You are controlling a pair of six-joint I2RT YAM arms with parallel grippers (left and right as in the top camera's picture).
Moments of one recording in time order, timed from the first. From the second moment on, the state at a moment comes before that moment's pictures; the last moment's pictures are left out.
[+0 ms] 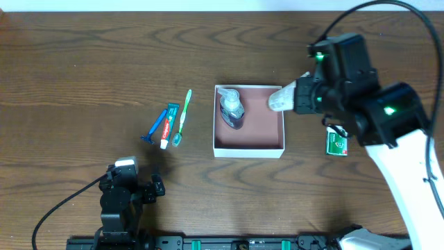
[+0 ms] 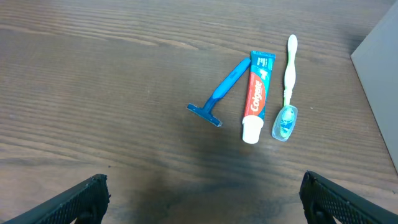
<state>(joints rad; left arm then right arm) -0.03 0.01 0.16 -0.69 -0.08 -0.12 0.44 1.42 1.69 -1.22 0.09 0.39</state>
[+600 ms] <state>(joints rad) -0.03 0.01 0.16 -0.69 -0.08 -0.12 0.48 1.79 1.69 -1.00 0.08 0.42</state>
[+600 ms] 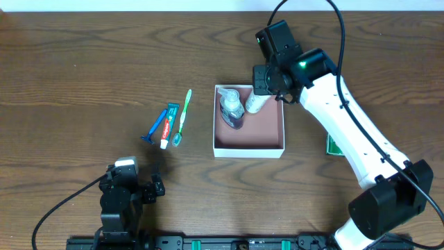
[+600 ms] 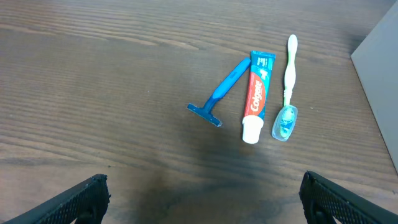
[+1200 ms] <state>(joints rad) -0.03 0.01 0.16 -0.69 -0.08 -0.12 0.41 1.55 1.69 -1.14 0.11 0.41</state>
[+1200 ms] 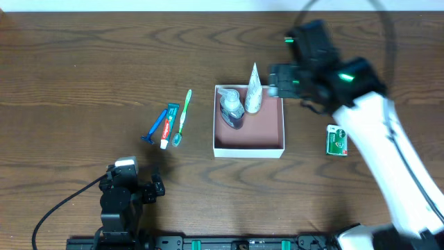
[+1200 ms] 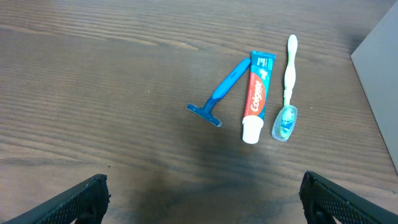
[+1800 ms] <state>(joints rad) -0.03 0.01 0.16 -0.69 -0.08 -0.12 0.09 1.57 1.44 -1.24 0.19 0.34</state>
